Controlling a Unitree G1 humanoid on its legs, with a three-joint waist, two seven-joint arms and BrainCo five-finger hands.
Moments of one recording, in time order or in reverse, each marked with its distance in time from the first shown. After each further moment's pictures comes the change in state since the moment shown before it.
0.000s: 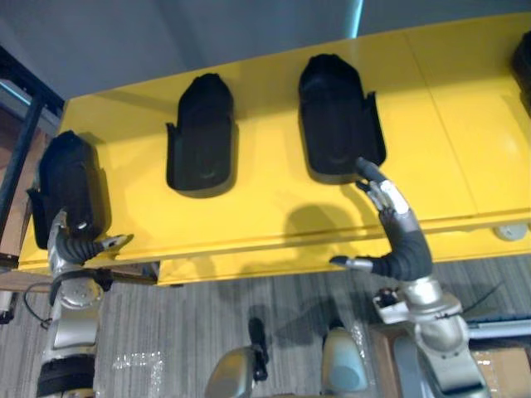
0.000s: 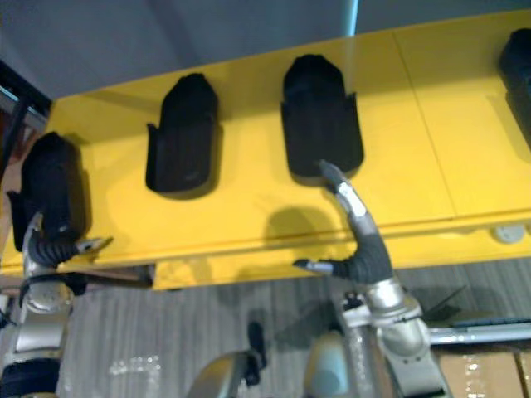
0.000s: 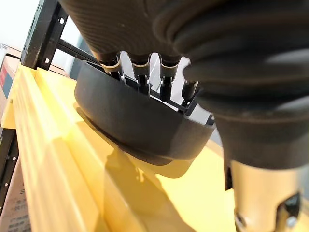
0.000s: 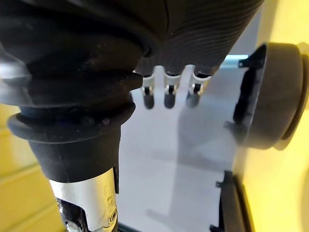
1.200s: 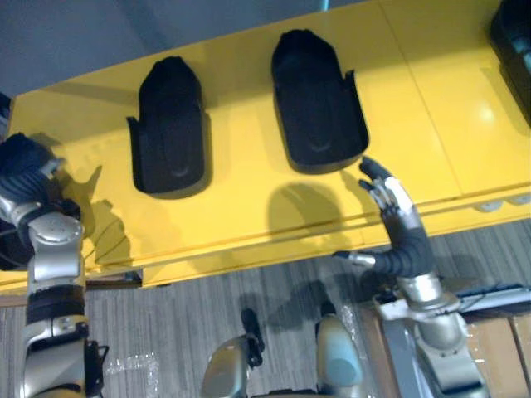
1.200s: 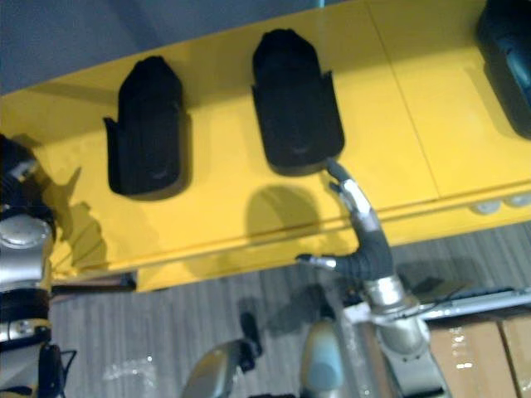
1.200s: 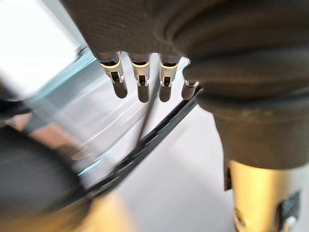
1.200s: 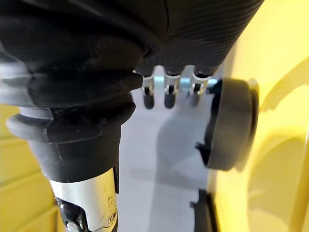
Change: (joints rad) left arm -0.349 0.117 0.016 0.085 -0.117 -0.221 0.489; right arm 0.040 0.016 0.011 0.000 -0.007 0.027 -0.092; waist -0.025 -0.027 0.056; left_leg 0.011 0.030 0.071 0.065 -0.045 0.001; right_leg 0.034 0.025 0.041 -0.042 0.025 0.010
